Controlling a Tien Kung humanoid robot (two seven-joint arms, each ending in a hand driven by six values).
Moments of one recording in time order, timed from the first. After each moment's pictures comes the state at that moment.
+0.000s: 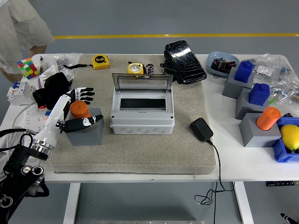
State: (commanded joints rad) left arm -0.16 0.29 -1.05 -1.19 1.26 0.24 -0.49; right arm 0.14 -0.20 1.09 0.20 -0.58 -0.06 -0.16
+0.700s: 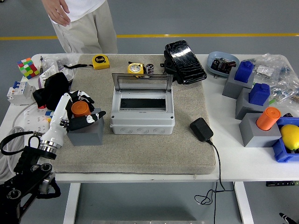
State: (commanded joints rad) left arm -0.24 0.26 -0.93 -1.10 1.03 0.29 -0.61; right arm 0.14 -0.20 1.09 0.20 -0.58 -0.06 -0.16
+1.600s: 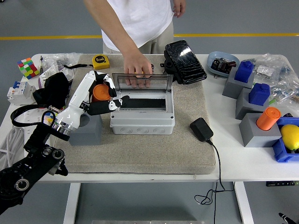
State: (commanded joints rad) left arm -0.38 0.31 -0.86 -1.33 1.39 0.30 -0.45; right arm 0.14 -0.20 1.08 0.20 -0.57 -0.07 -0.15
